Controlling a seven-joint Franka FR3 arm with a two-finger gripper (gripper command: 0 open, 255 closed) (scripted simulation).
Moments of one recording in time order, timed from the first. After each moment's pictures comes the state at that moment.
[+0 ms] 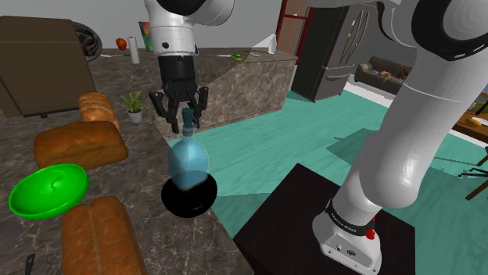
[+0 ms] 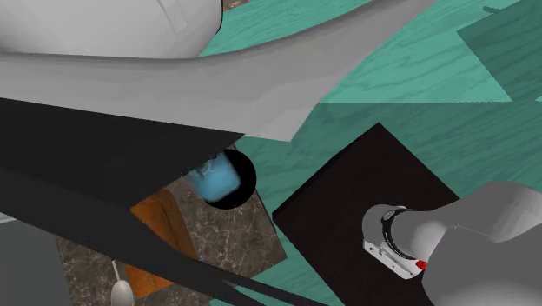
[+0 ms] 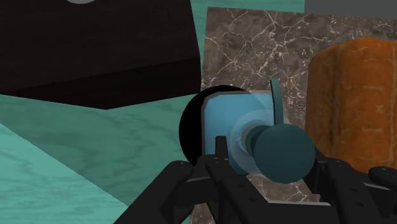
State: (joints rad) arm 0.13 0.04 0.30 -1.83 0.22 1.62 0.58
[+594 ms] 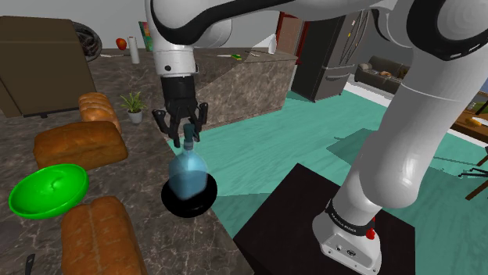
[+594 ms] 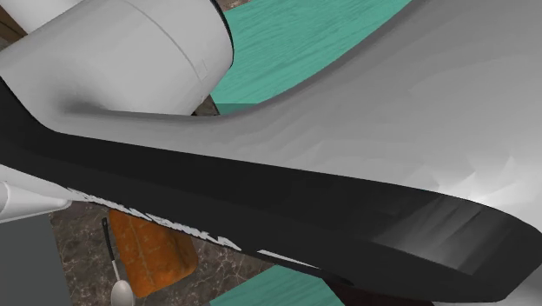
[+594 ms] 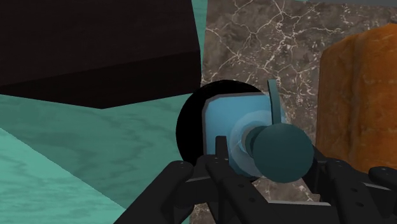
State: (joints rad) arm 0.14 0.06 0.30 -1.92 0.22 1.73 0.56
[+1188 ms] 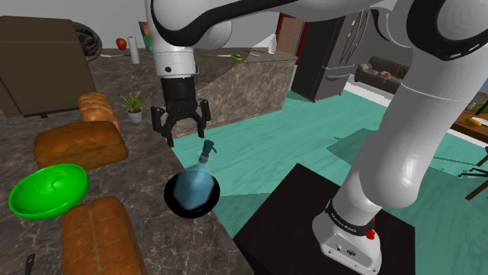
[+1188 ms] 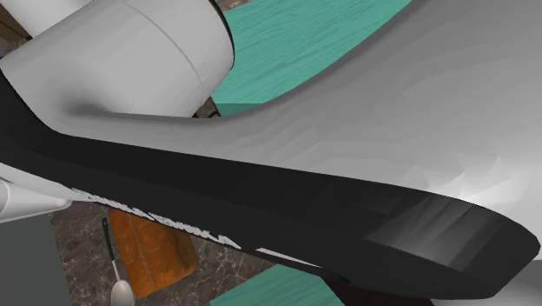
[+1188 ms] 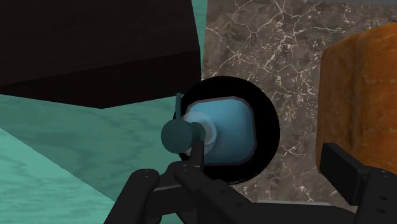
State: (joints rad) arm 0.14 0.06 0.30 -1.92 0.22 1.74 0.56
